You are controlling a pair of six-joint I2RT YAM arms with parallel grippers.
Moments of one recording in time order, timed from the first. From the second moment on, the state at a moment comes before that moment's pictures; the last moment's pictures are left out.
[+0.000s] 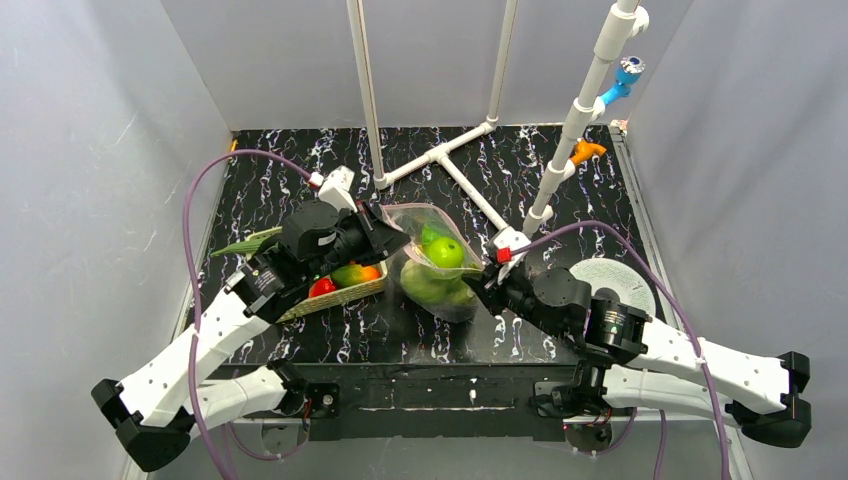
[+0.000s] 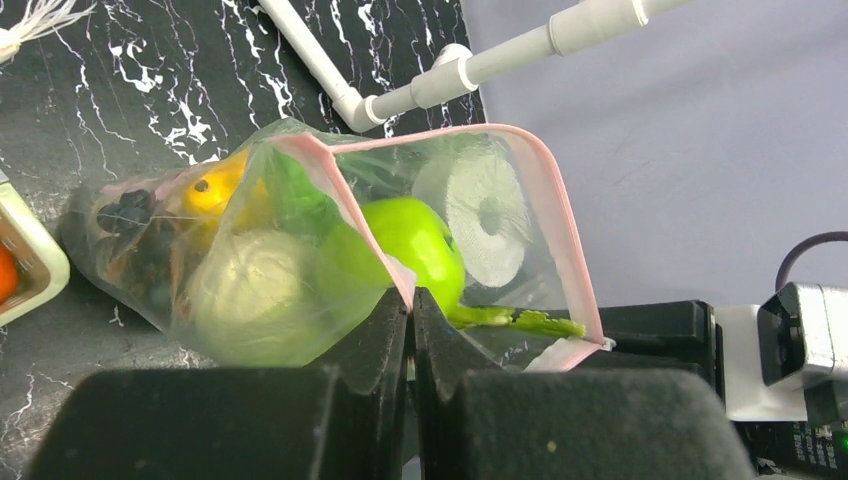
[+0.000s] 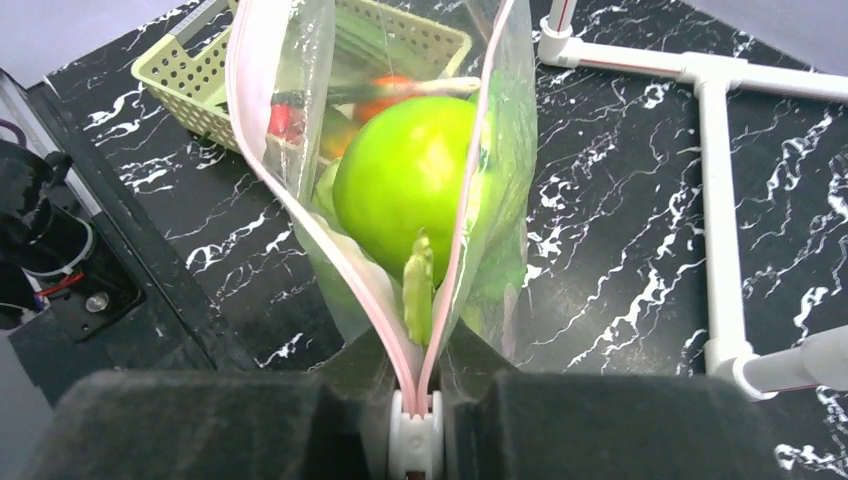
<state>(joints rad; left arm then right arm) -0.77 0.95 1.09 -0.50 -0.02 -0.90 1.23 0.73 0.76 -0.25 0.36 0.11</state>
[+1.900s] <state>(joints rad) -0.95 1.23 1.28 -0.53 0.53 0.65 0.82 0.76 0.83 -0.35 -0.41 0.23</state>
